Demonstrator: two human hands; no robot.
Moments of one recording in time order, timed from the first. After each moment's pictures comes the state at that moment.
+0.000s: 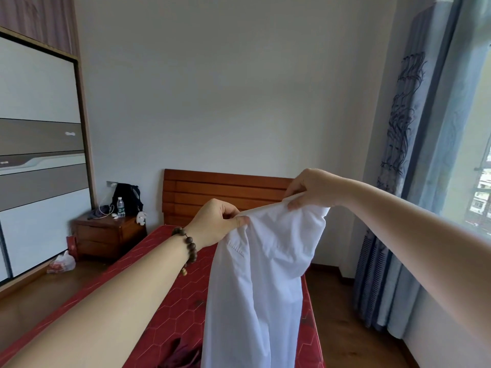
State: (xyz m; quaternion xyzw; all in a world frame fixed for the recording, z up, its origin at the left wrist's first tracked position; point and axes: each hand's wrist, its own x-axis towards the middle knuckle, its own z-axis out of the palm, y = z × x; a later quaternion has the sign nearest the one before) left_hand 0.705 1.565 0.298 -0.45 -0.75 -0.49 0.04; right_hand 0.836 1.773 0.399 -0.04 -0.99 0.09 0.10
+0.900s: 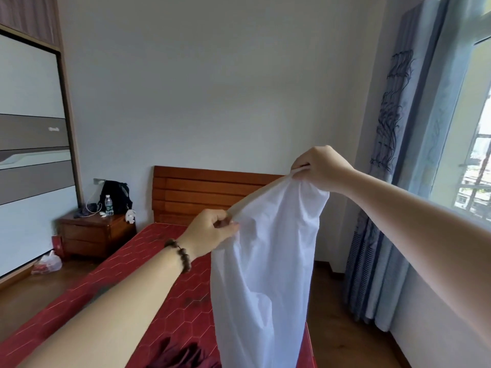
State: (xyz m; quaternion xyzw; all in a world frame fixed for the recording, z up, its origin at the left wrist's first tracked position) left_hand 0.710 1.579 0.275 -0.45 -0.74 -0.50 0.01; right_hand 0.838 1.804 0.413 -0.12 -0.95 0.04 0.28
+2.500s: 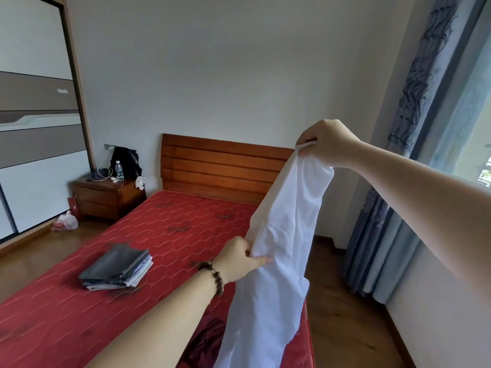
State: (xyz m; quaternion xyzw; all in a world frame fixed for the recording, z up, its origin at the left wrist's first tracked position) left_hand 0.758 1.632 0.159 -0.38 -0.77 -0.50 -0.14; right_hand 0.835 1.812 0.394 -0.09 -0.96 0.06 0.26
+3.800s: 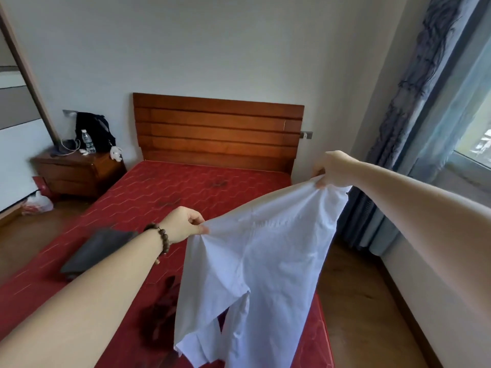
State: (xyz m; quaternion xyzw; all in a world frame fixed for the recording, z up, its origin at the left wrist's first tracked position) left_hand 0.522 1.586 0.097 -0.34 -0.86 -0.35 -0.16; right_hand 0.703 1.901 0.246 -0.16 -0.99 -0.04 0.01
